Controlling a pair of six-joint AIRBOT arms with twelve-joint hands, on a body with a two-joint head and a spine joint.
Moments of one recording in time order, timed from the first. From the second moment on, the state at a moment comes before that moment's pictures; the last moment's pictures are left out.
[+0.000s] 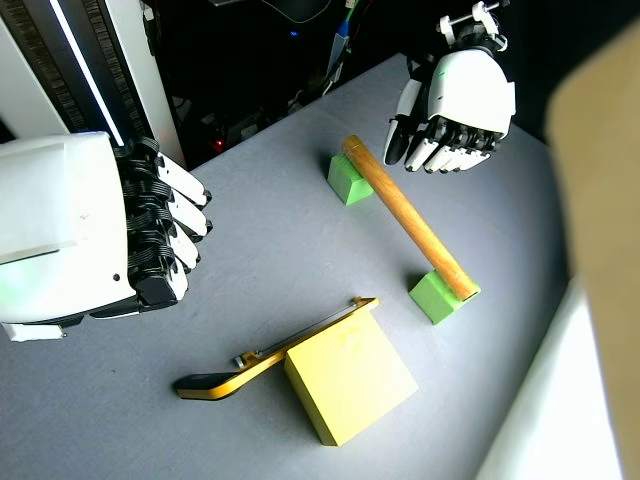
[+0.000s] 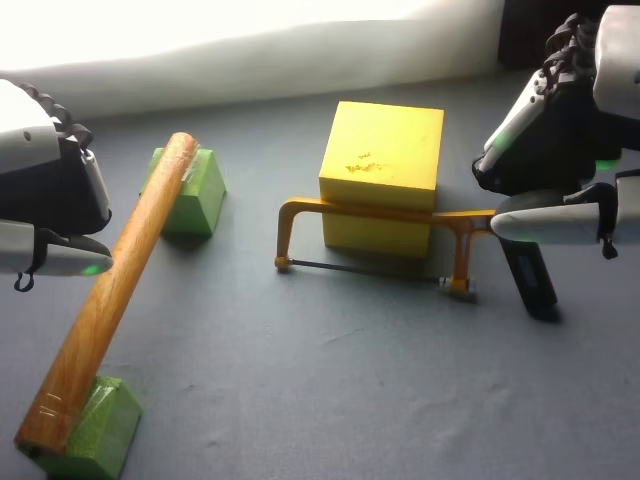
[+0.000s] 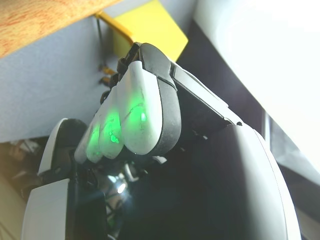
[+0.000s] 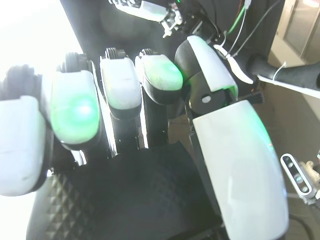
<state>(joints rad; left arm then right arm) 0.54 -0.75 1.26 0.88 -0.77 0.04 -0.33 -0.83 1.06 -0.84 0.83 -0.05</state>
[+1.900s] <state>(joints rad) 0.57 -0.69 1.36 1.25 -1.28 -0.04 -0.95 -0.83 1.30 -0.41 1.01 0.58</state>
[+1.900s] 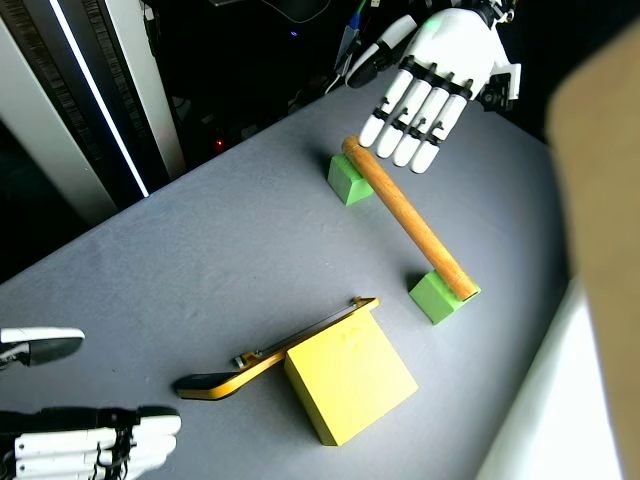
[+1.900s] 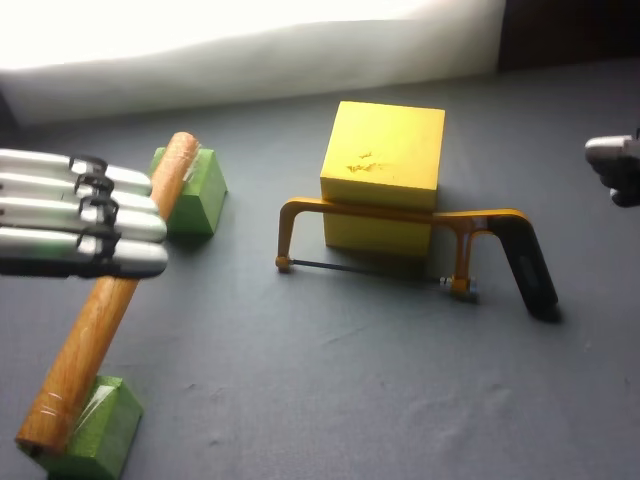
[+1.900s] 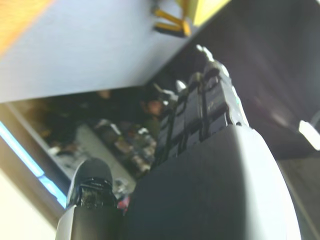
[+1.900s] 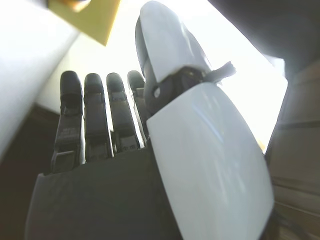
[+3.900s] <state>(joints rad) 0.60 -0.50 1.15 1.59 -0.94 -0.14 -0.93 -1.20 1.68 -0.44 1.01 0.70</state>
